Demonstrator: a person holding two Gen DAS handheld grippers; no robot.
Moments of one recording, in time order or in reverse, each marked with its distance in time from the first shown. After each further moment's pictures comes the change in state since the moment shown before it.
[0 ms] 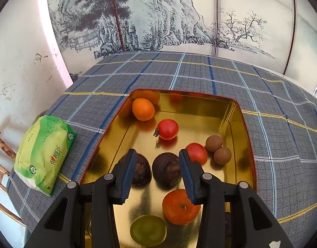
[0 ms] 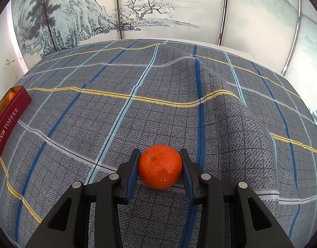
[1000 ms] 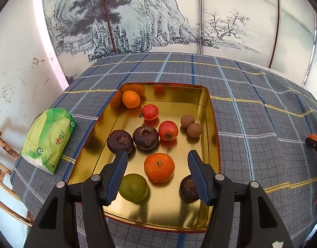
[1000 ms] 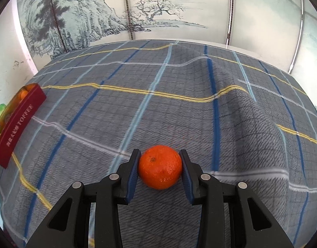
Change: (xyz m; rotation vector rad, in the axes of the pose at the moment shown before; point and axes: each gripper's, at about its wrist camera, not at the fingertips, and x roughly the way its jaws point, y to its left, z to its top) left arm -0.052 -0.023 -0.032 0.039 -0.007 -0.041; right arm -0.022 0.014 -0.014 -0.006 -0.009 0.074
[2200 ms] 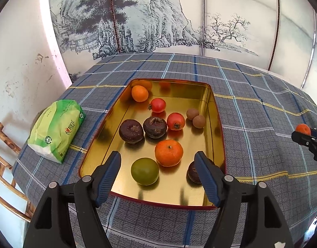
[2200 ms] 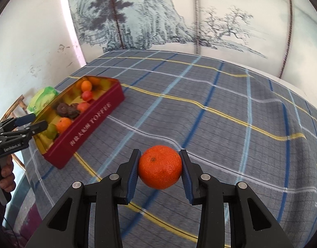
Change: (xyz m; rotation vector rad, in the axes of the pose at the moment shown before) left arm -0.017 0.019 -0.018 -0.029 -0.008 -0.011; right arm -0.046 0.145 0.011 -0.207 -0.042 0.214
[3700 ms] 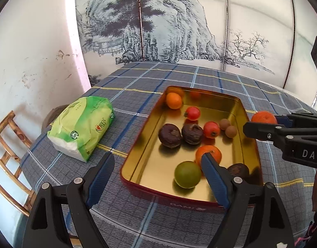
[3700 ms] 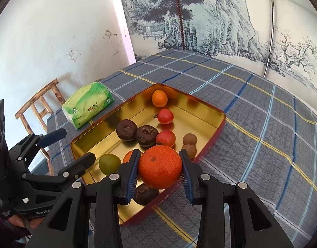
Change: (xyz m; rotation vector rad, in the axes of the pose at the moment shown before) left arm -0.003 0.053 -0.014 -0.100 -0.096 0.078; right arm 0.061 0.147 0.067 -0.184 0.020 0.235
